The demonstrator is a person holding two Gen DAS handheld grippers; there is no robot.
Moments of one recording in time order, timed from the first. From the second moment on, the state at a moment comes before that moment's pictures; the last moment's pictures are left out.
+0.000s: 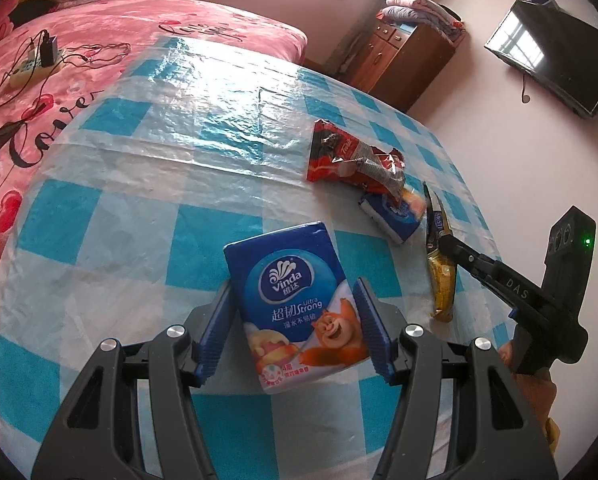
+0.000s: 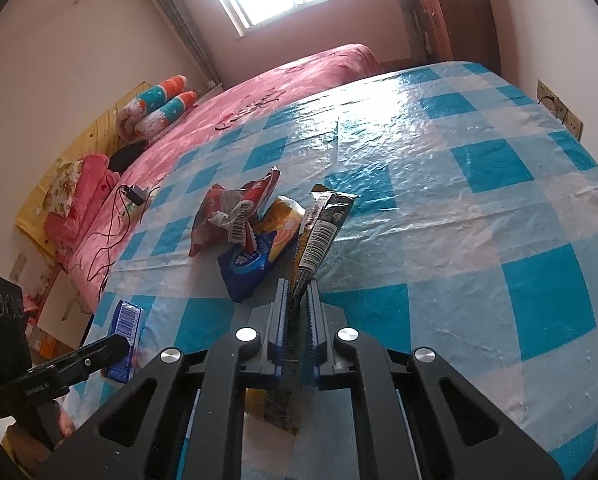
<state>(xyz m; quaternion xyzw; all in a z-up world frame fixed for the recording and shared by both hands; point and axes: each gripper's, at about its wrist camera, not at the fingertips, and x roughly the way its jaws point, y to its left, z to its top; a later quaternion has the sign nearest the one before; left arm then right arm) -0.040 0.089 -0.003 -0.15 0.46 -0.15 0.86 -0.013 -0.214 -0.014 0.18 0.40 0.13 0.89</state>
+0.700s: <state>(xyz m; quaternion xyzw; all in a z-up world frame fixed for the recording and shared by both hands) -0.069 0.117 0.006 -0.16 0.45 -0.17 0.87 -0.038 -0.212 -0.001 0.24 0.39 0.16 0.88</state>
